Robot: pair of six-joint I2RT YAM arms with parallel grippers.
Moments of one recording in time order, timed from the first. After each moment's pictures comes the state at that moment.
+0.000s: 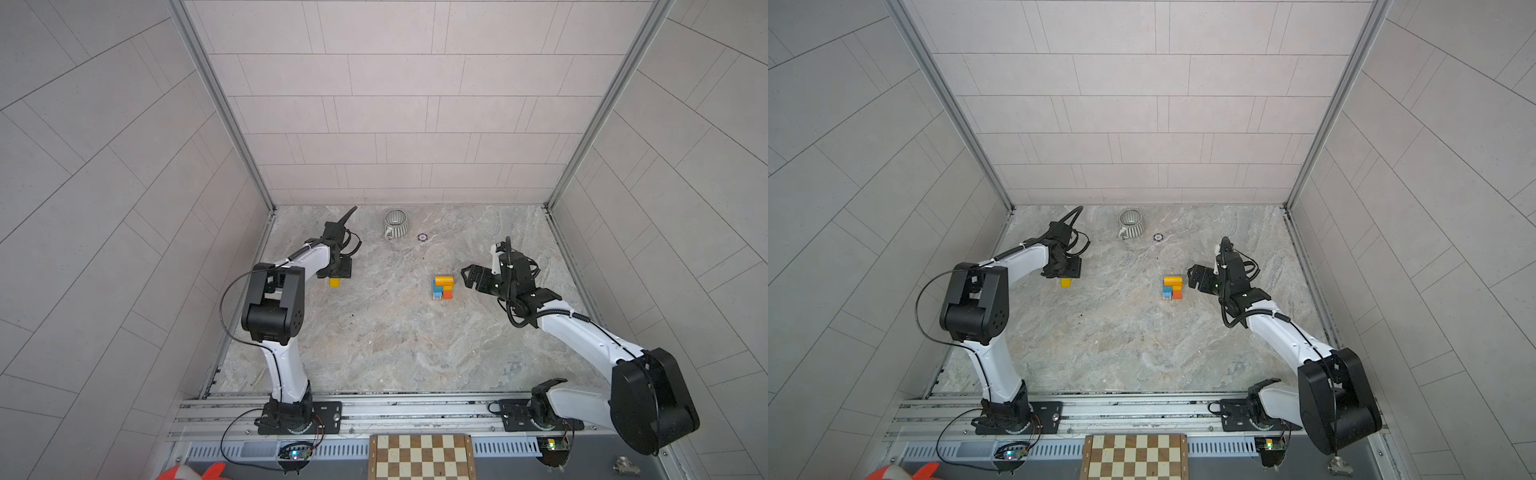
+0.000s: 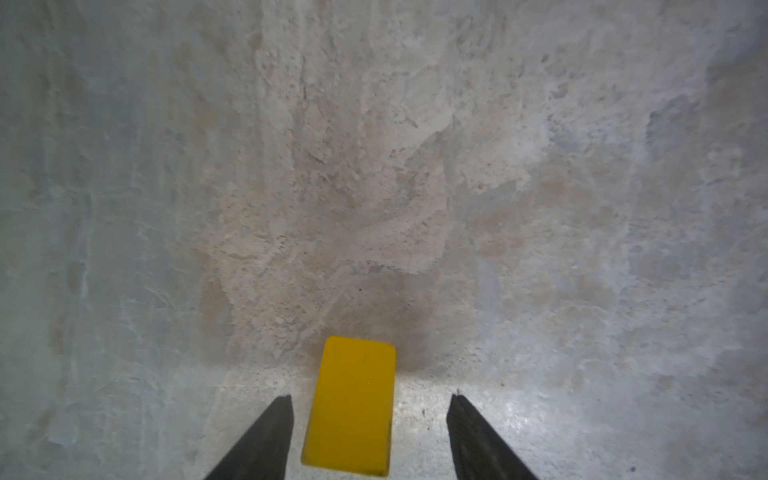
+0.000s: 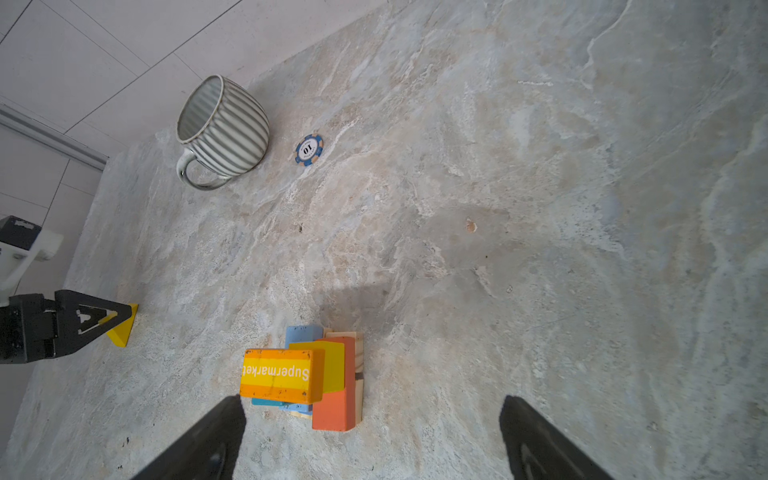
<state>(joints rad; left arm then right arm) -0.13 1.92 1.27 -0.60 -0.09 -0.14 0.27 1.23 0.68 -0.11 -0.07 0.54</state>
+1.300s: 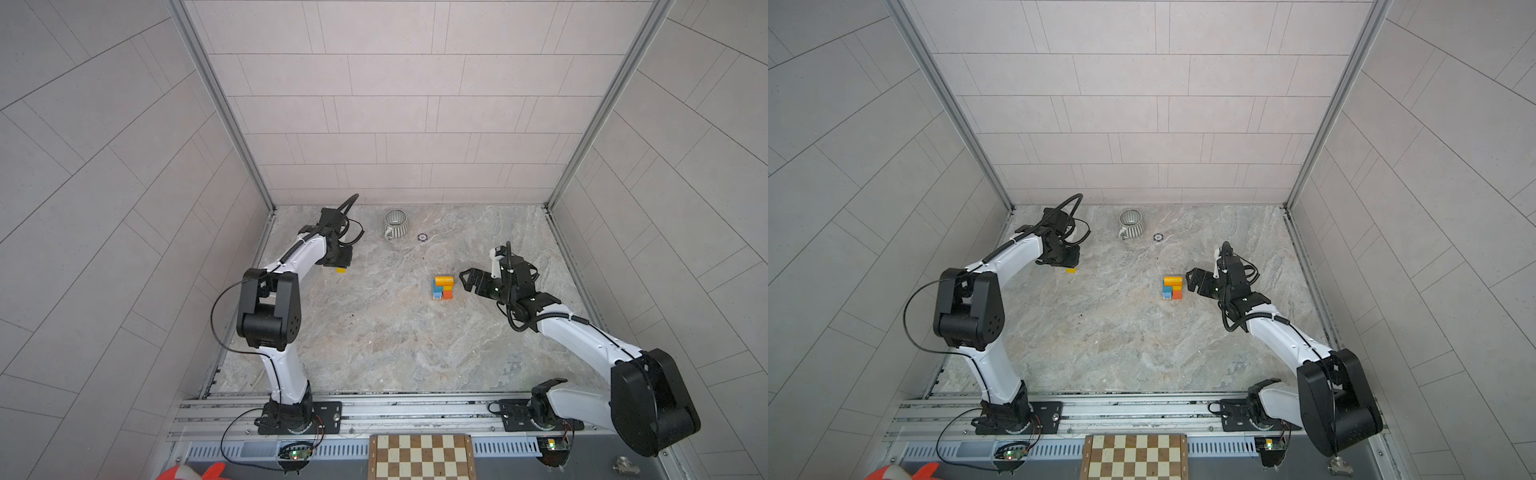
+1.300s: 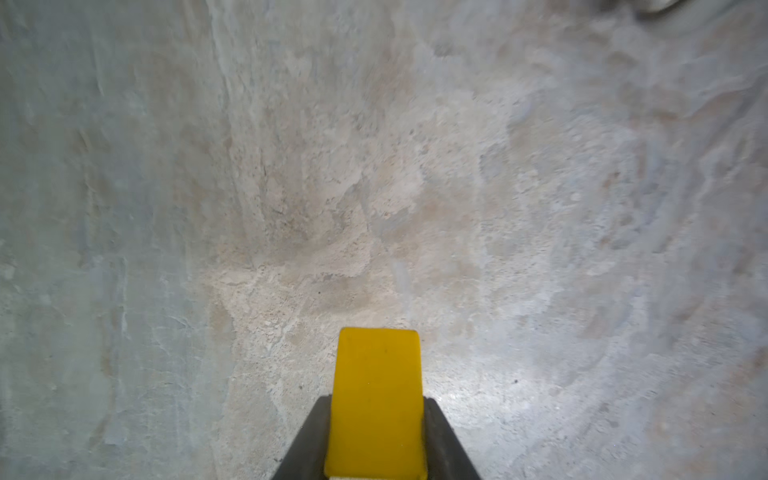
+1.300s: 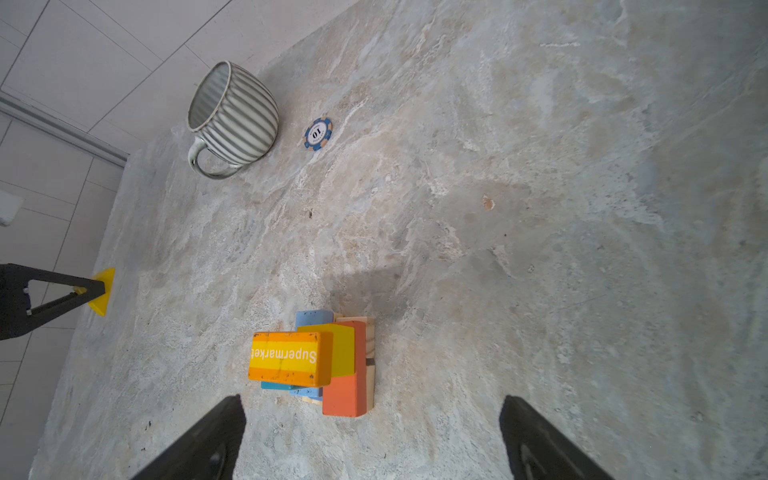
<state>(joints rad) -0.14 1.84 1.43 -0.75 0.05 -0.02 0.27 1.22 0.62 -0.04 -0.12 0.58</state>
